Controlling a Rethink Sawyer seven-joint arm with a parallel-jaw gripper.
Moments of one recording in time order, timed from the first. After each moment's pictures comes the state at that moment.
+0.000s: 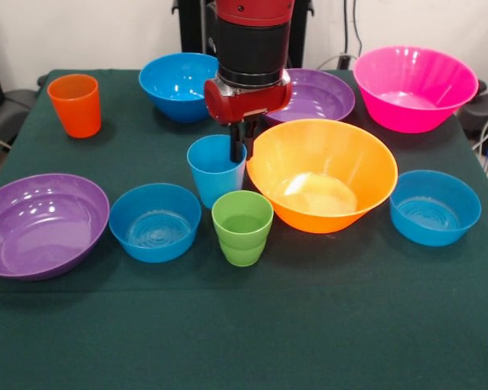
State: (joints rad) arm -0.54 -0.61 0.45 1.66 -0.71 0.58 1.56
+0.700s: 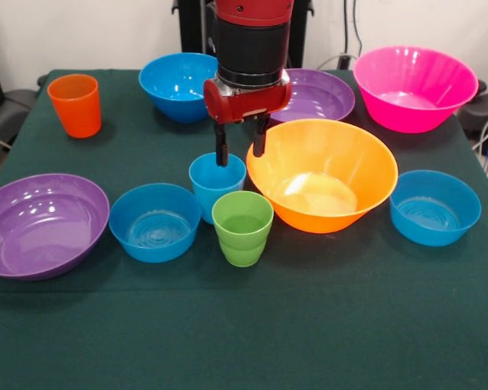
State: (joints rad) arm -0.54 -0.61 0.45 1.66 -0.71 0.58 1.56
